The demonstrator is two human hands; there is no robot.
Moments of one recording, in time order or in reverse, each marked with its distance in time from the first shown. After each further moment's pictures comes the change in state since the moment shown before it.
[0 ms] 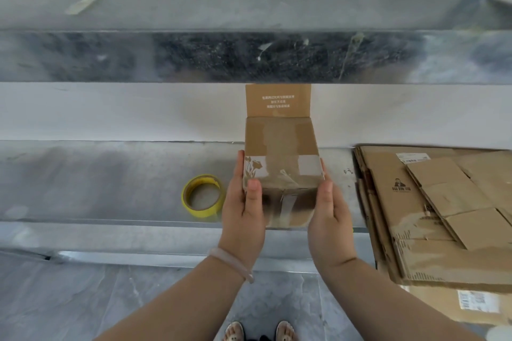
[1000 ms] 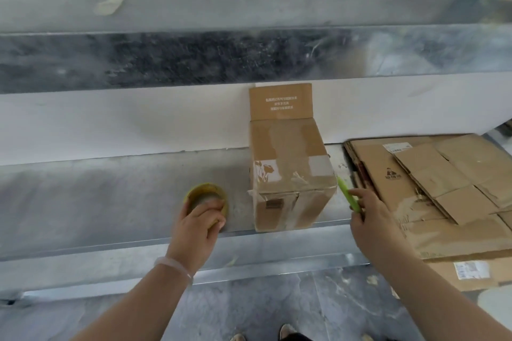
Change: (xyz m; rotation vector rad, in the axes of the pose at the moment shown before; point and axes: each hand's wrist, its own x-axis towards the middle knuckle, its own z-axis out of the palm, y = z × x) left_hand 0.043 -0.104 -0.137 0.975 -0.347 0.430; right_hand 0.017 0.047 -0.075 -0.988 0.080 0.115
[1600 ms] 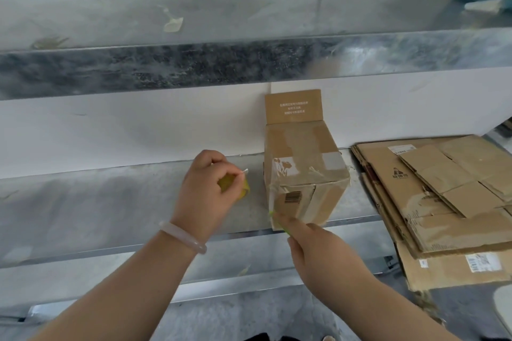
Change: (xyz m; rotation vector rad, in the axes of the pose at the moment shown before) left_hand 0.050 0.058 -0.105 -0.182 0.149 -0.090; right_hand -0.102 -0.117 0.016 -0.165 -0.289 -0.464
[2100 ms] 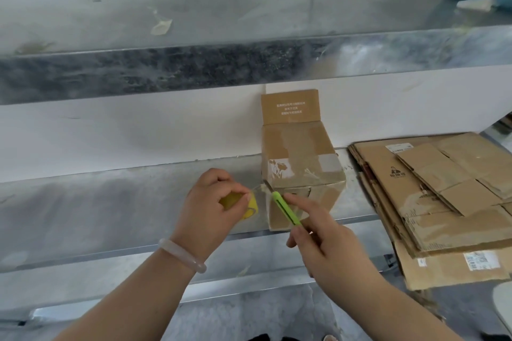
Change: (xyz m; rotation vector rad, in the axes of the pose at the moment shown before) left_hand -0.020 0.004 0.007 -0.084 -0.116 -0.037; right_hand -0.013 0.000 -0.018 0.485 0.186 -0.038
